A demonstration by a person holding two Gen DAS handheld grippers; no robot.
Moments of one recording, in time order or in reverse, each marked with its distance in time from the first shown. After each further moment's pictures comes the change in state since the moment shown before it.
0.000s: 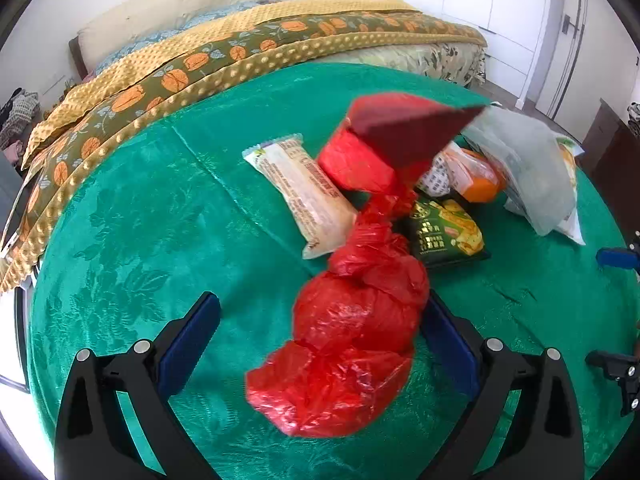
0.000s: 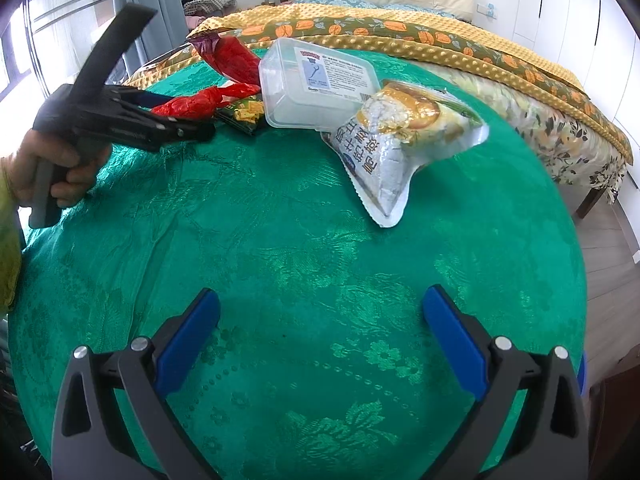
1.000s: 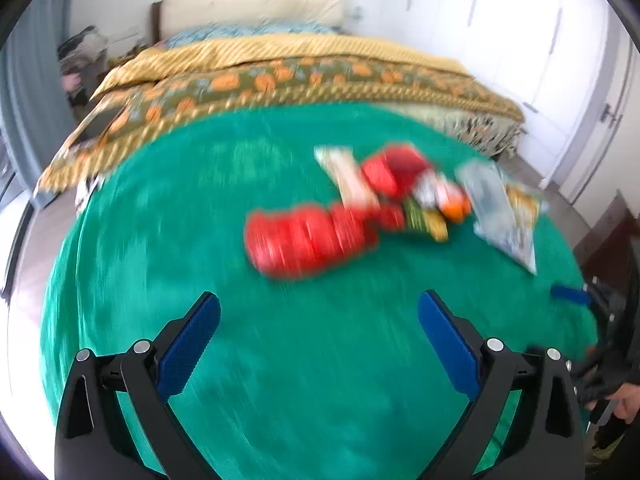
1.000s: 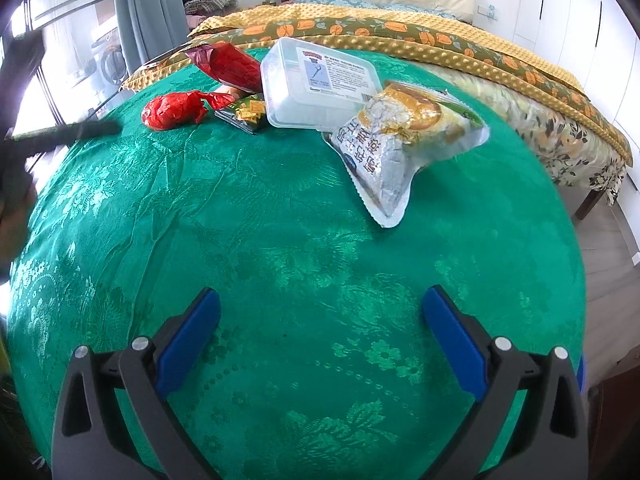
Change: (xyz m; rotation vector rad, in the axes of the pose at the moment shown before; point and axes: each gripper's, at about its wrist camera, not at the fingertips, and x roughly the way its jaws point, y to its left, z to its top) left arm -0.092 0.017 -0.050 -0.278 -0.118 0.039; right arm -0.001 0.002 0.000 -0.004 0.001 -0.005
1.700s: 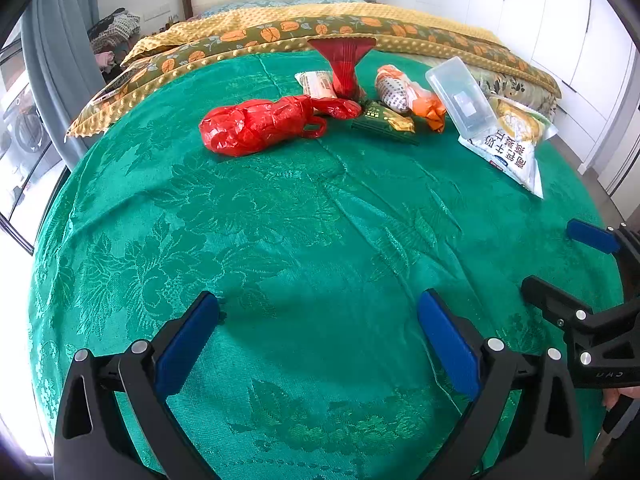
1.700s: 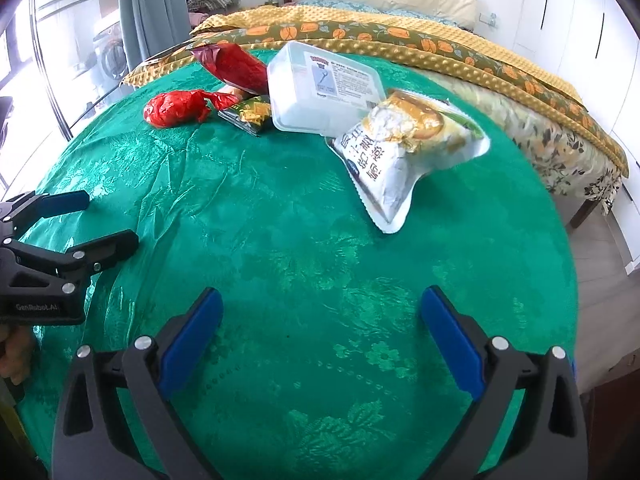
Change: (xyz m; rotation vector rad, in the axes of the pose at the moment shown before) left arm 0.006 -0.083 -0.074 -0.062 0.111 0.190; right arm -0.002 0.003 0.001 -0.023 -0.007 -0.023
